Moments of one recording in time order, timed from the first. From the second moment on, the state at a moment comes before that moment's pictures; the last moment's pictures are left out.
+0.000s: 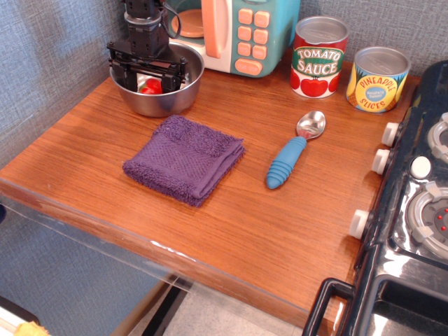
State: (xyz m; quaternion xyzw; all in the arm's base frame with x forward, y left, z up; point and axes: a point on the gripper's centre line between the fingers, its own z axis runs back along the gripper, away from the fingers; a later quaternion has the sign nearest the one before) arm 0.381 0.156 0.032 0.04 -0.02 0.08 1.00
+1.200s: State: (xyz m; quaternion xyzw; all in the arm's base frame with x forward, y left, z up) arm 0.342 0.087 0.136 0.00 -0.07 -0.03 1.00
